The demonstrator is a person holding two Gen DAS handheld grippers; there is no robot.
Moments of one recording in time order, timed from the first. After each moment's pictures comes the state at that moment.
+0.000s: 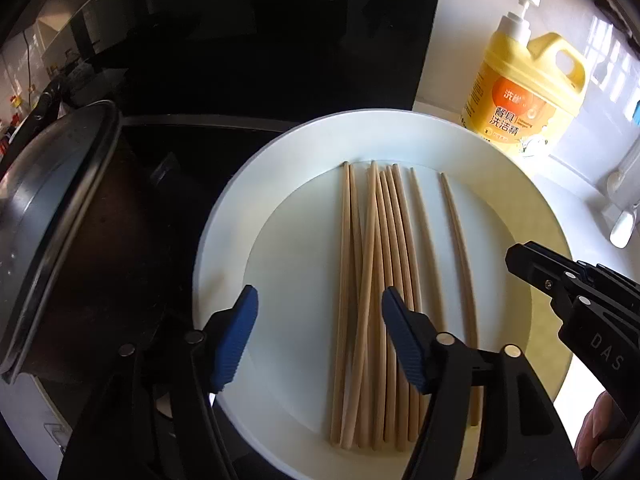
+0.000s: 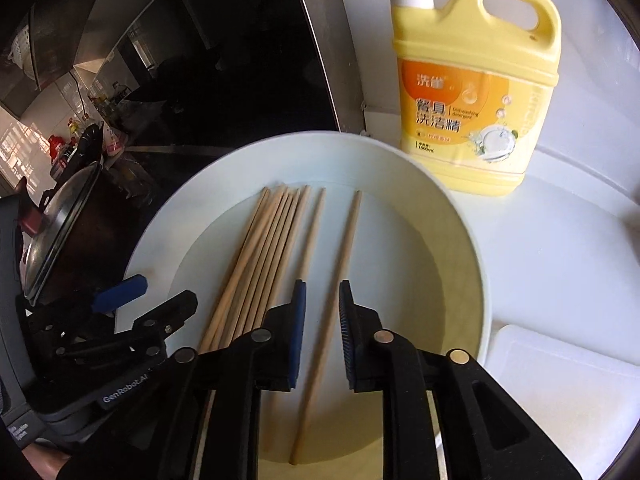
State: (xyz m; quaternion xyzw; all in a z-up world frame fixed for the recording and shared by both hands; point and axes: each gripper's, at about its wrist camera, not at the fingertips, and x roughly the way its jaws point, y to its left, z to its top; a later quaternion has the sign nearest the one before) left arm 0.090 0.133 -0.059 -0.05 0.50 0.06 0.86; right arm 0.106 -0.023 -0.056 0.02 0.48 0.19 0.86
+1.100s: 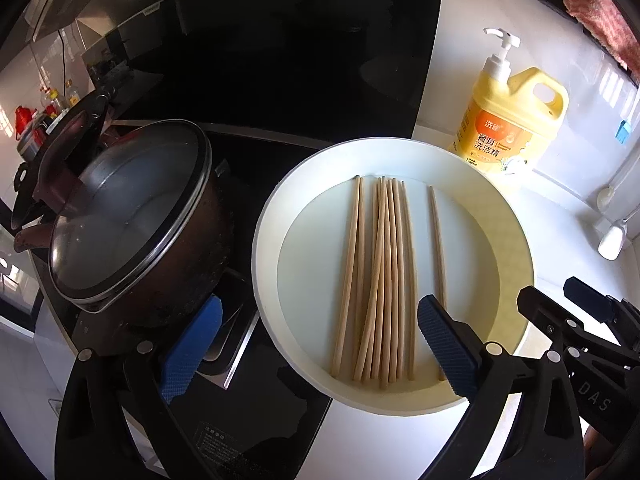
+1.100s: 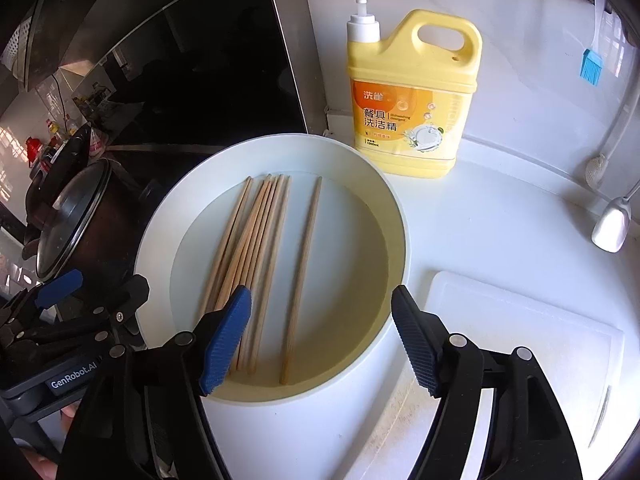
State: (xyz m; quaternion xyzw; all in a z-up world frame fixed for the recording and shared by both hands) left arm 0.033 0.125 0.005 -0.05 0.49 0.11 0.86; right arm 0.055 -0.046 -0.006 0.00 0.50 0.13 0.86
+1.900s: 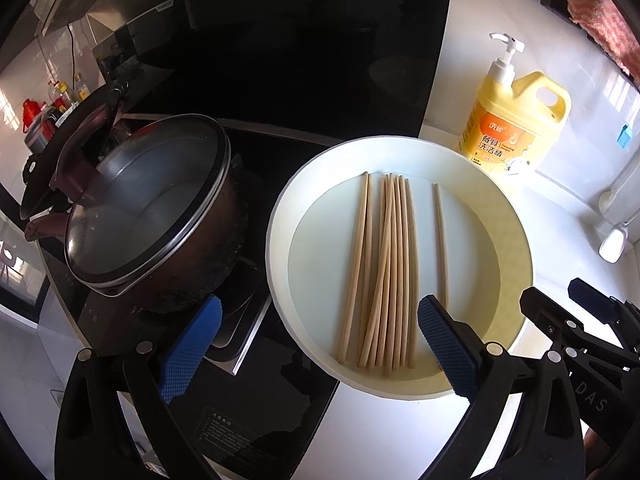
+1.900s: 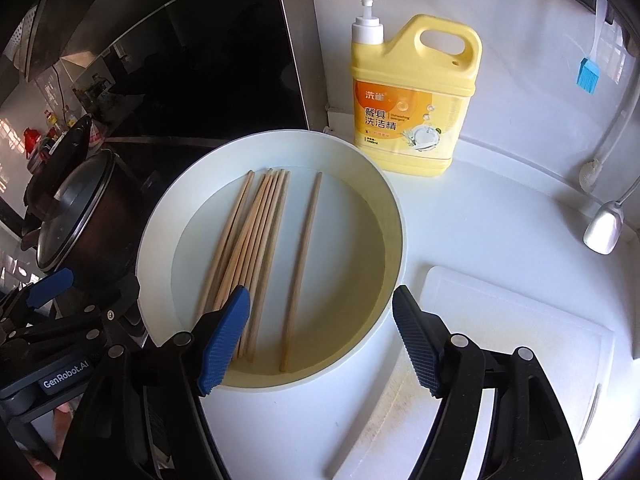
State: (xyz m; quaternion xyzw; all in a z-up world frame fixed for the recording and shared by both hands) left arm 0.022 0.129 0.013 -0.06 0.50 0.12 0.86; right arm 0.052 -0.043 0.000 -0.01 0.50 0.12 0.86
